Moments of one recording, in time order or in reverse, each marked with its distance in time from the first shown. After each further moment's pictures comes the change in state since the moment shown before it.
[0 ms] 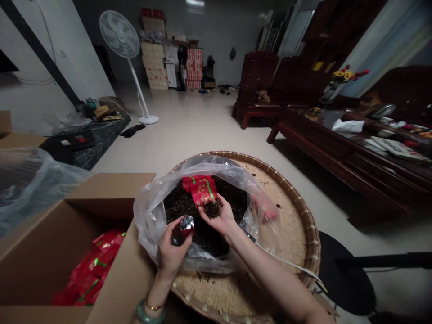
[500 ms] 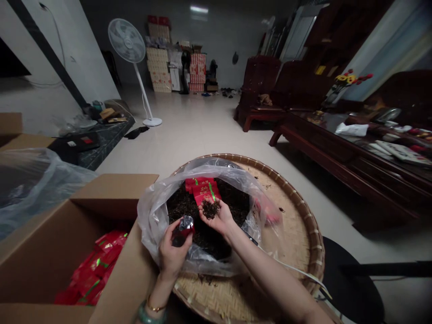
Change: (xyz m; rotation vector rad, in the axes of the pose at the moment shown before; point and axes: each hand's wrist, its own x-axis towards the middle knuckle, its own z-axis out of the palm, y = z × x) left_hand 0.002 0.006 -0.001 -0.059 0.051 -0.110; right_hand 0.012 0.003 -0.001 -0.095 0.098 0.030
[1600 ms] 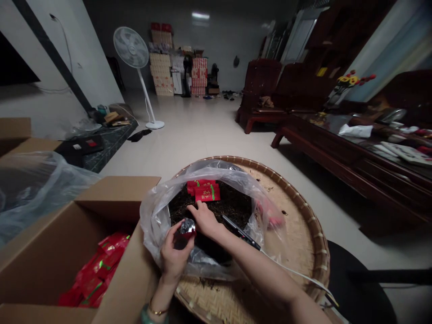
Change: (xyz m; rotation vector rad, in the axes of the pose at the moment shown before) left_hand -0.001 0.000 -0.001 -0.082 0.023 -0.144; right_hand 0.021 0.030 0.013 -2.453 0.023 -0.661
